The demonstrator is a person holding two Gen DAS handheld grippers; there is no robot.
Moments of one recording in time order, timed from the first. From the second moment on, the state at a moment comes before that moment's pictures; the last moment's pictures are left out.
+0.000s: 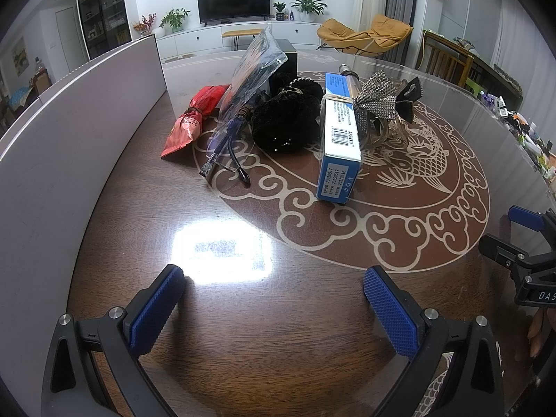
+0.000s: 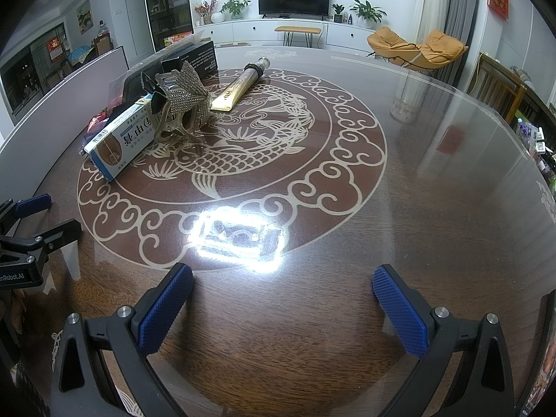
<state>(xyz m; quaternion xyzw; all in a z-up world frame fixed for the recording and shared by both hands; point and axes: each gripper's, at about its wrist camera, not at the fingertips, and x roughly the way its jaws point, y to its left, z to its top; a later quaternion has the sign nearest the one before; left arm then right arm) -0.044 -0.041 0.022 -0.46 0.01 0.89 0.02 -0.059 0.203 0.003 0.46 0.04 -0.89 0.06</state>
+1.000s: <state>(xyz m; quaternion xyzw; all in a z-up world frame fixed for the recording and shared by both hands) 0.014 -0.033 0.024 -0.48 -0.10 0.86 0.16 -0.059 0.203 0.003 0.46 0.04 -0.89 0.06</state>
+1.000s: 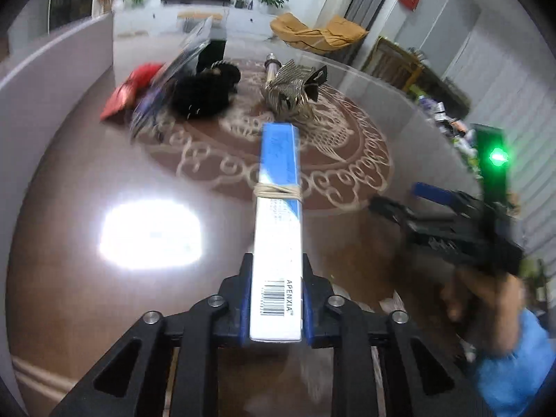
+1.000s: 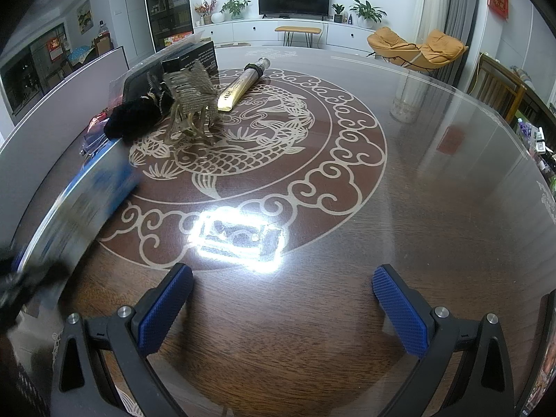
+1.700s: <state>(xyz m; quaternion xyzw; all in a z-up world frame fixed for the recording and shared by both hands) -0.016 -0.013 0.021 -0.49 0.05 0.86 0.13 -0.059 0.203 0.003 0.46 0.04 -0.89 0.06</state>
